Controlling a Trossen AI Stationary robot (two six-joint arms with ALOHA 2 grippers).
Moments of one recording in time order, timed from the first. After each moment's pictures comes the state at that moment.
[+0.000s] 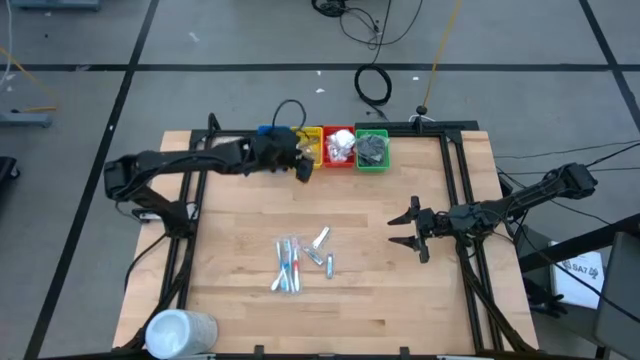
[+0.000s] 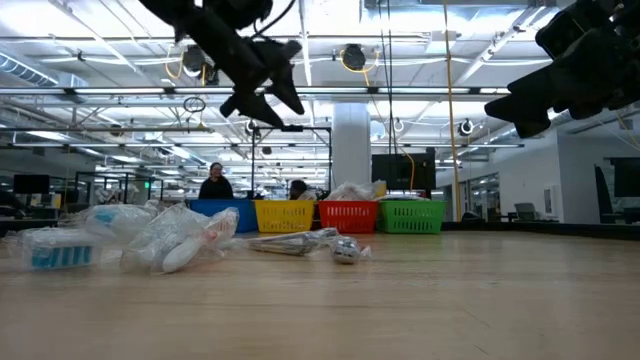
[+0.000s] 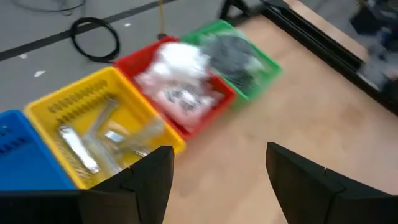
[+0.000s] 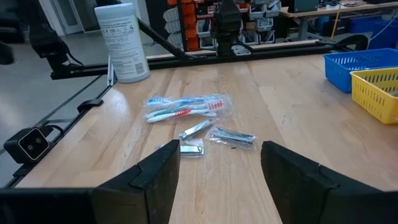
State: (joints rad) left arm 0.34 1.49 1.10 -0.24 -0.16 -0.43; right arm 0.31 0.63 0.09 0.39 0.23 0.17
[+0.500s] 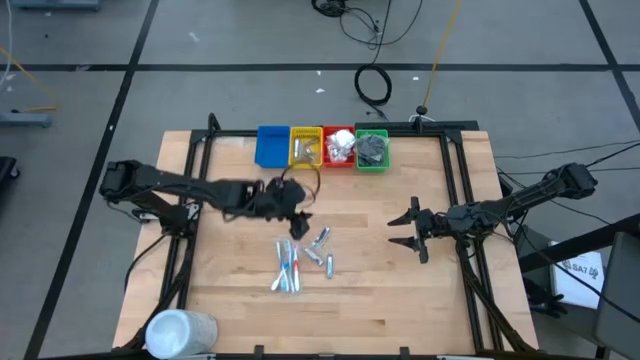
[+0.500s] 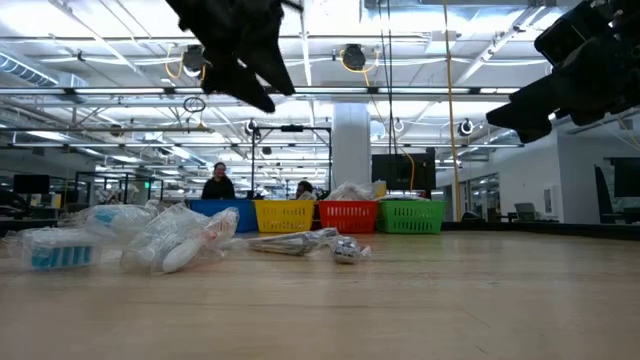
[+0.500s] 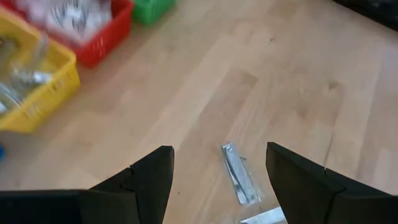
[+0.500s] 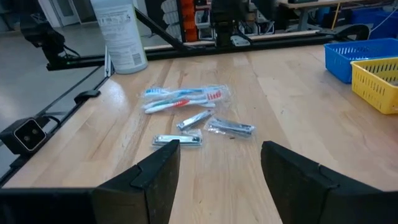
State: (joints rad) left arm -0.06 1.47 1.10 -0.44 -0.27 -0.52; right arm 0.31 0.64 0.09 0.35 0.23 0.18
